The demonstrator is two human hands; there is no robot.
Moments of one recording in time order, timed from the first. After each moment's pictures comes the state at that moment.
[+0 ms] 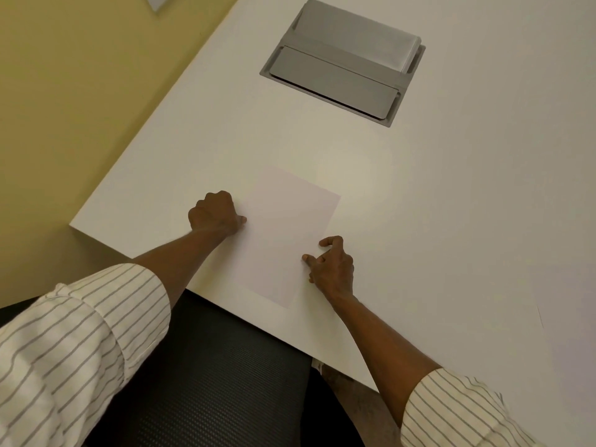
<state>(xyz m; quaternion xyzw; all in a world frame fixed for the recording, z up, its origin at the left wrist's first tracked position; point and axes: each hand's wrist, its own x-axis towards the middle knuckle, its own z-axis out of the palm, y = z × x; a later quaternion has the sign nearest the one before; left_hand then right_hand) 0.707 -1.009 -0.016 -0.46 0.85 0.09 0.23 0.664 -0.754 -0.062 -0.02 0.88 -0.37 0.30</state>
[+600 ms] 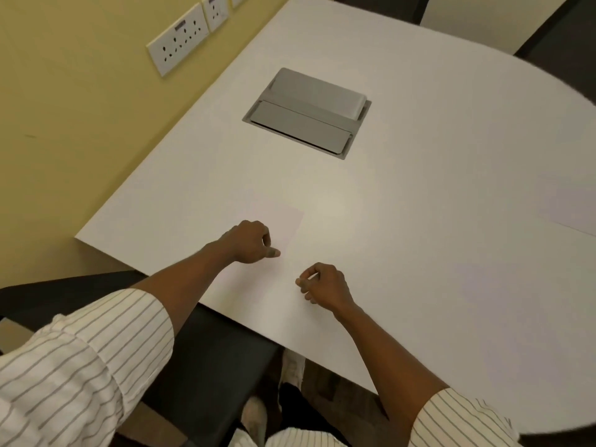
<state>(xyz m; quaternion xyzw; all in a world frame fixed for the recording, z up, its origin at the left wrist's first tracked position) 0.712 -0.883 0.098 -0.24 0.90 0.24 0.28 0.668 -0.655 0.041 -0.09 0.85 -0.34 0.39</state>
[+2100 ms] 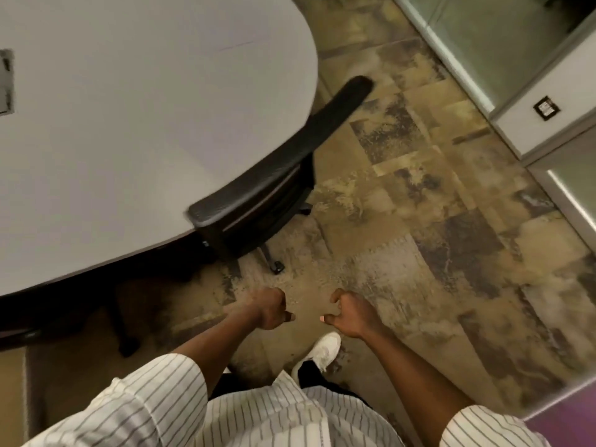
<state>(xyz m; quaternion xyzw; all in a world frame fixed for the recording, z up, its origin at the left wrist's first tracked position) 0.981 -0.181 0.010 0.14 0.86 0.08 0.48 1.052 0.036 0.013 0.14 0.89 -0.23 0.37</state>
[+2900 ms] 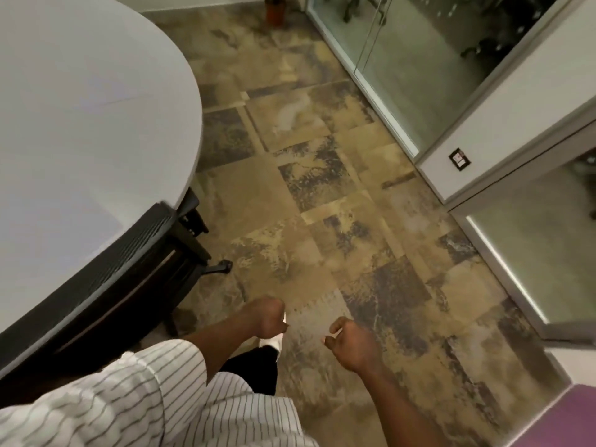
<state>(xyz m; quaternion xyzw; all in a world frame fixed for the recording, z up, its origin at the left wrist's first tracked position) 0.780 0.198 -0.005 0.26 0.84 0.10 0.46 0.910 0.392 0.028 0.28 0.88 -0.24 0.32</state>
